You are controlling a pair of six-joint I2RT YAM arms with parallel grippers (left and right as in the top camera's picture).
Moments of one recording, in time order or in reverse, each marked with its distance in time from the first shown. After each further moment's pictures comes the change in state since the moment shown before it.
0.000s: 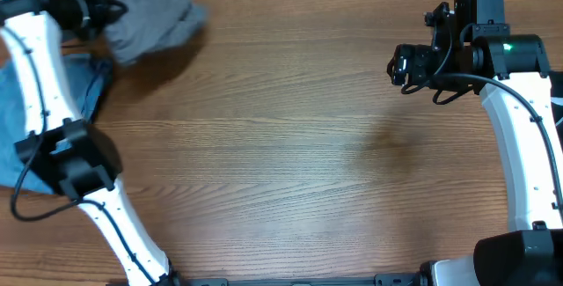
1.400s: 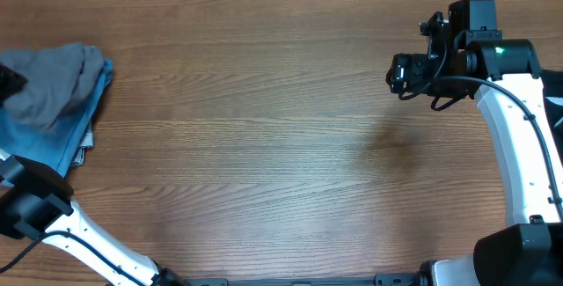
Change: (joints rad) left arm 0.375 -0.053 0.033 -0.394 -0.288 0.246; right arm 0.000 0.002 -0.065 0.019 0.011 -0.027
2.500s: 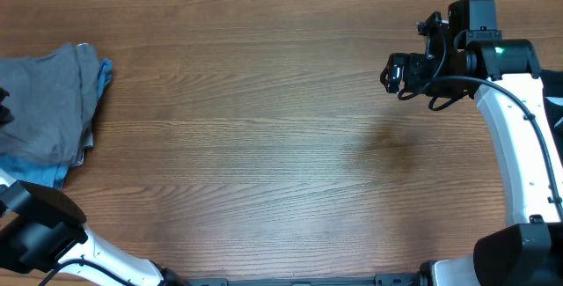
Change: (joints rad) left arm 0.003 -0.300 -0.346 0.059 -0.221 -0.154; right arm 0.000 0.001 0.000 0.002 -0.054 0.001
